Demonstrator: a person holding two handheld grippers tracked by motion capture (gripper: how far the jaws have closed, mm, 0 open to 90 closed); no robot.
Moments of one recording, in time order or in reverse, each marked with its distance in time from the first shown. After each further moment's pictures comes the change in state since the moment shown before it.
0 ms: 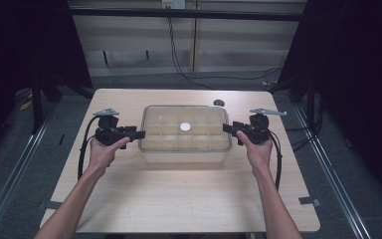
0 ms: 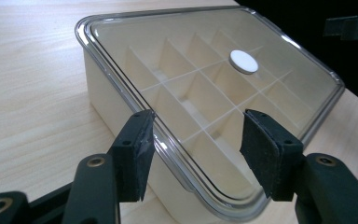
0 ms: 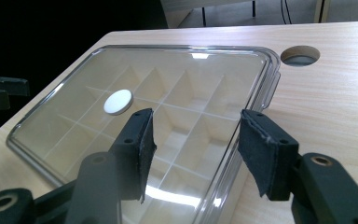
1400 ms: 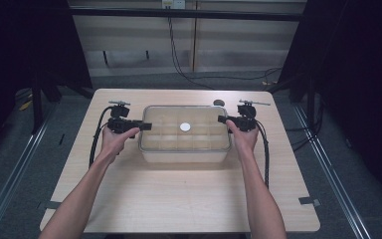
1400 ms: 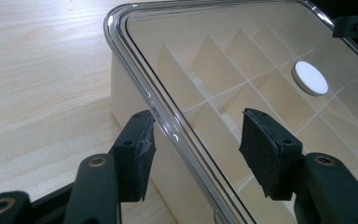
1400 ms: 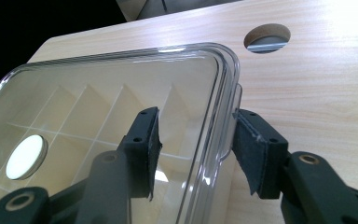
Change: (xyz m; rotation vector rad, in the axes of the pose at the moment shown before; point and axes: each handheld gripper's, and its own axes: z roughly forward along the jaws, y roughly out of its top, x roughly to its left) left arm 0.033 0.022 0.055 0.093 0.050 -0.086; right arm -0.031 0.013 0.072 0.067 -0.142 0.155
